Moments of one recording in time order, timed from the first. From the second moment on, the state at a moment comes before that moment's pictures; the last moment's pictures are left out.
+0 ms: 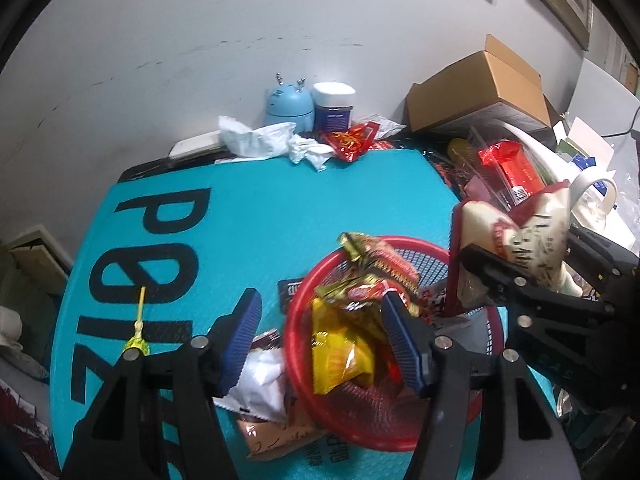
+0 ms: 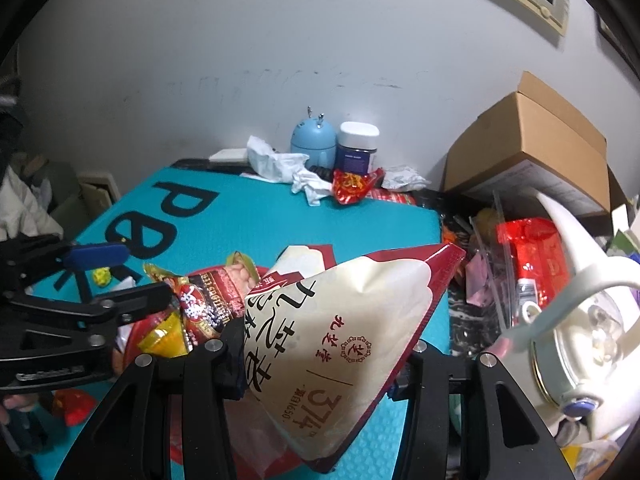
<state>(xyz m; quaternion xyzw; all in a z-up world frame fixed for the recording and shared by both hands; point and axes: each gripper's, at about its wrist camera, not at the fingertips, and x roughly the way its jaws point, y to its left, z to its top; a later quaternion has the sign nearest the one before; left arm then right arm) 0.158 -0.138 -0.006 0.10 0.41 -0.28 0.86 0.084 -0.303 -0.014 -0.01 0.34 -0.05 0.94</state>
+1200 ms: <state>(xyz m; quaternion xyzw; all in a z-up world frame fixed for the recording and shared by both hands) 0.095 -0.094 0.077 0.08 0.32 -0.25 0.91 0.022 -0.273 0.064 -0.03 0.24 -0.01 0.97</state>
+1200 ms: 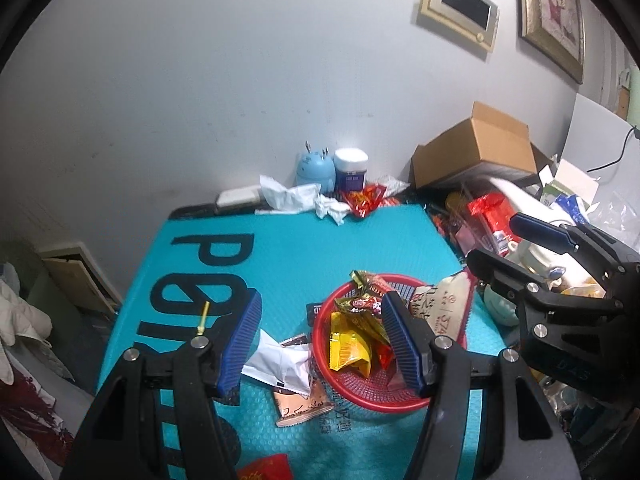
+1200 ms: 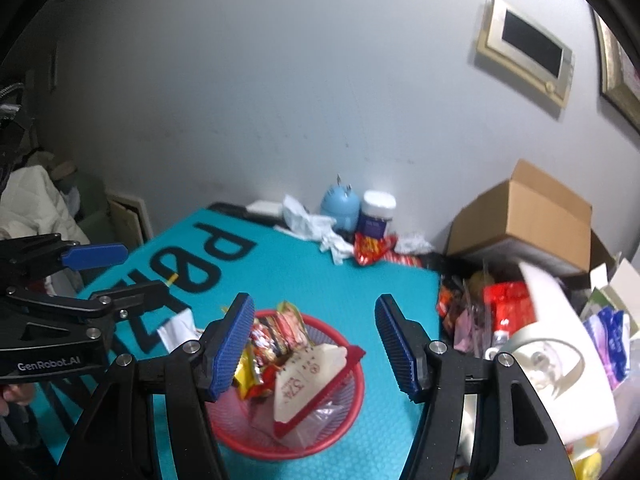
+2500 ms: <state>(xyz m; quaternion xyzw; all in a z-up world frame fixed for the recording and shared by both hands) -0.027 0.000 0.083 0.07 0.29 -0.17 0.94 -0.058 -0.185 0.054 -0.03 0.23 0.18 0.96</state>
